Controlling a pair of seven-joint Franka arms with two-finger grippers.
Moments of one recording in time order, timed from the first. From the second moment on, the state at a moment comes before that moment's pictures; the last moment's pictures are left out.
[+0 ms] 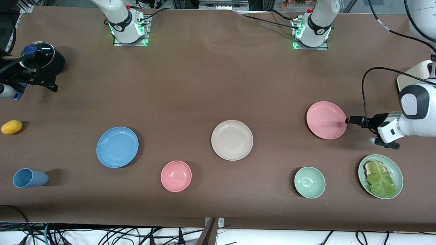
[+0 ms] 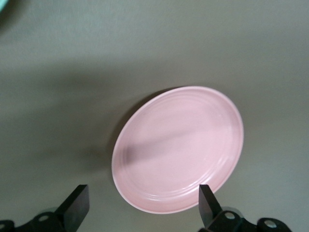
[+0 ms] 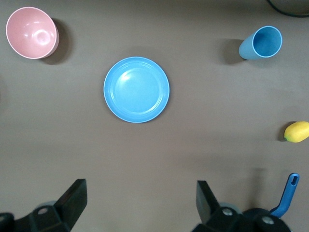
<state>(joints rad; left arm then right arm) 0.28 0.51 -0.02 -1.77 -0.22 1.90 0.54 0.10 0.12 -0.07 -1.42 -0.03 1.54 -0.04</state>
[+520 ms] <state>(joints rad) 0.33 0.52 -0.02 -1.90 -0.29 2.03 0.67 0.09 0.18 -0.07 -1.42 -0.03 1.56 -0.04</state>
